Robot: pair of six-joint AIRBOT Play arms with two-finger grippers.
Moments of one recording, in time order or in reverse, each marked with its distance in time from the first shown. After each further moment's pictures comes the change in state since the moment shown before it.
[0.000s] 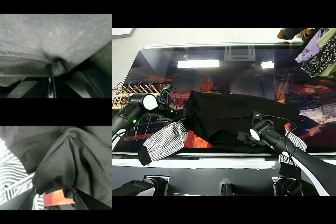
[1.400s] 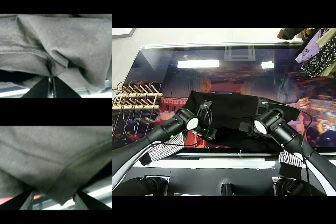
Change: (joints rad) left arm -0.471 -0.156 0.014 0.107 0.089 -0.113; right arm 0.000 0.105 0.187 -0.082 0.216 0.026
